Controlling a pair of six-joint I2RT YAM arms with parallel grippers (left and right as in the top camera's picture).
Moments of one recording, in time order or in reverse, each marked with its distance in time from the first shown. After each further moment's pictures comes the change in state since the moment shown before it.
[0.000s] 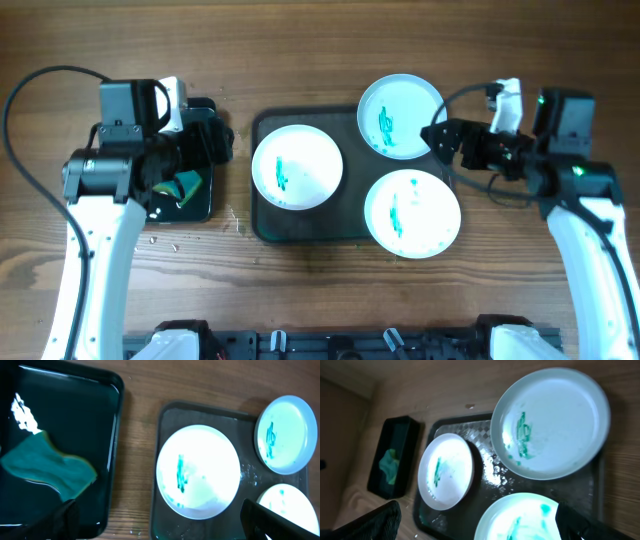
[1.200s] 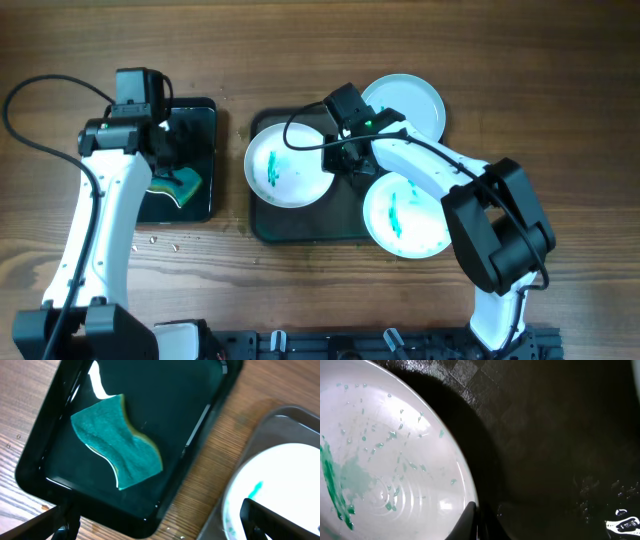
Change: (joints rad) left arm 0.061 0.204 0.000 -0.039 -0.274 -0.180; right arm 0.624 0.751 0.328 0.039 0.502 0.464
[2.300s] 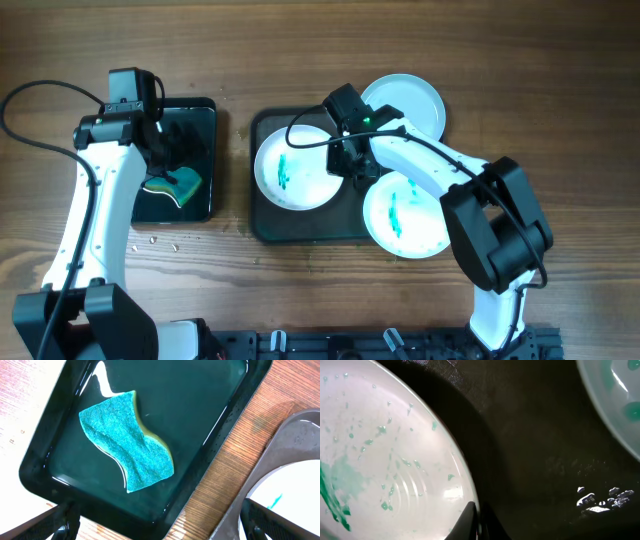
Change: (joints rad) left arm 0.038 0.043 0.000 0.000 0.000 0.000; right arm 0.003 0.011 0.031 -0.110 0.061 0.000
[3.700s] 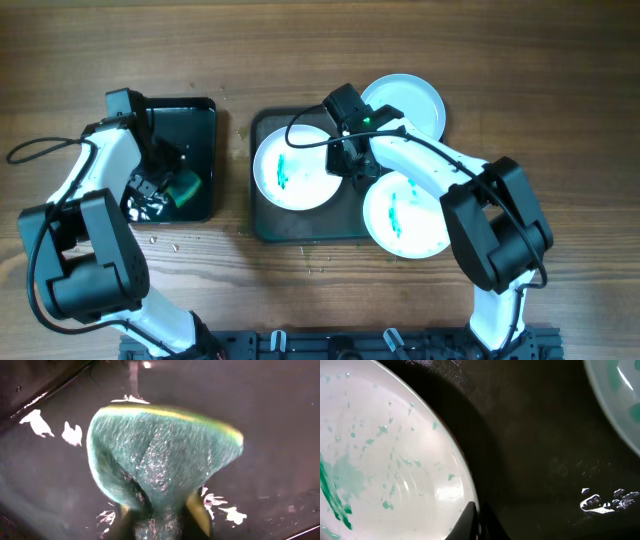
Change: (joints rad) left arm 0.142 0.292 -0.092 0.226 0.045 -0.369; right arm 0.000 0.000 0.000 0.006 -0.008 0.000
